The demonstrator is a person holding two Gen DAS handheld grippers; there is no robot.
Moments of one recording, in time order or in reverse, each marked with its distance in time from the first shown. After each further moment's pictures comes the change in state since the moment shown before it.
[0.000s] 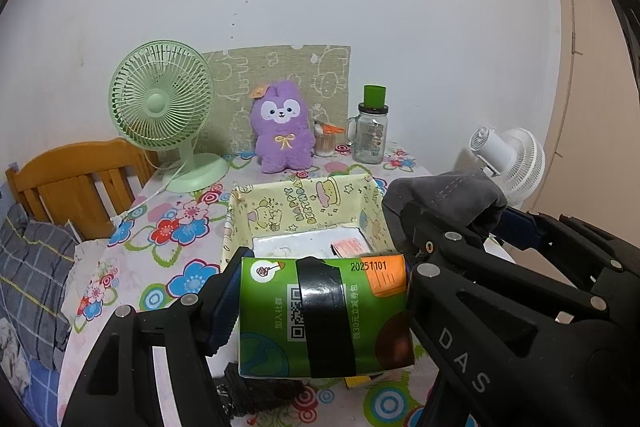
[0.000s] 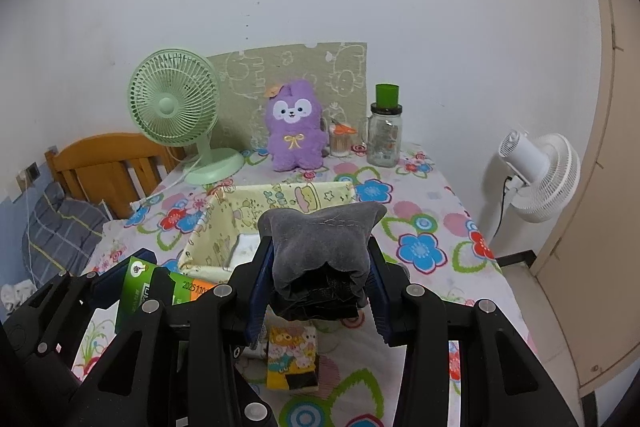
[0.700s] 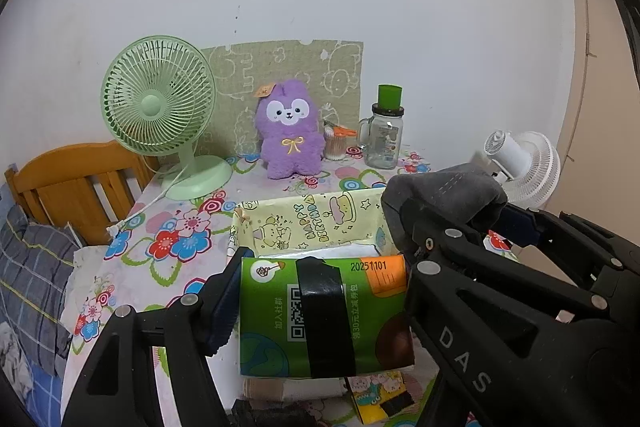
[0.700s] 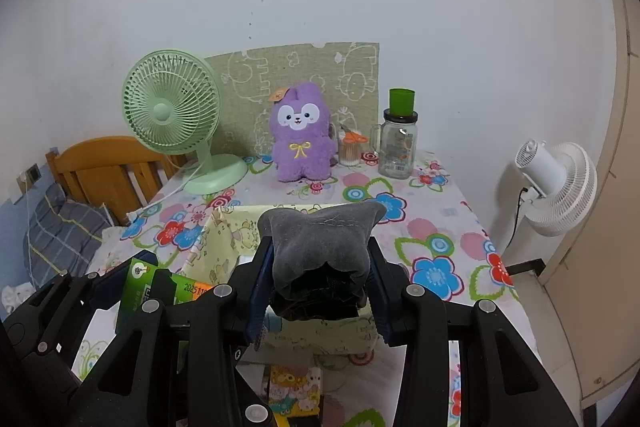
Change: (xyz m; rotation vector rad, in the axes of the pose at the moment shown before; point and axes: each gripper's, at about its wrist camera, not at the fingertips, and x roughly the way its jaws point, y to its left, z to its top) left arm 0.037 0.013 0.025 -0.008 0.018 0.020; right arm 0.043 0.001 0.027 -0.011 0.005 0.025
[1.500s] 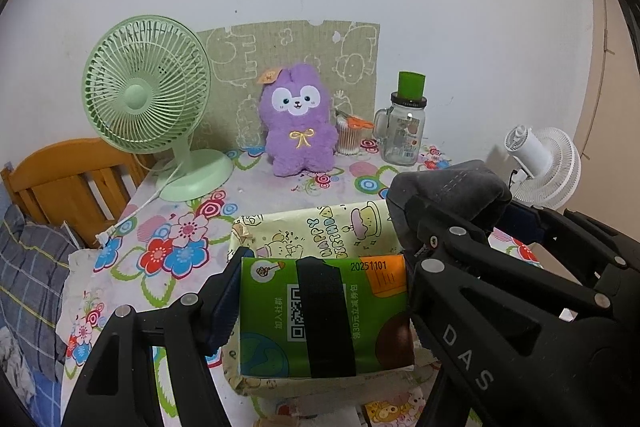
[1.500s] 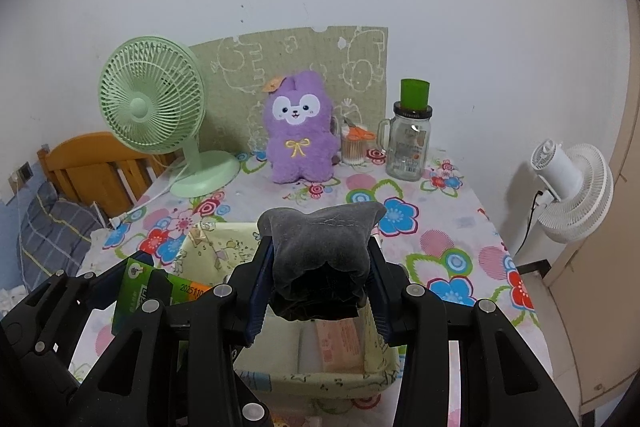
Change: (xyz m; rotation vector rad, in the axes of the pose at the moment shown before) left arm 0.058 0.015 0.022 -0.008 0.051 0.022; right arm 0.063 0.000 0.021 -0.003 0.044 0.002
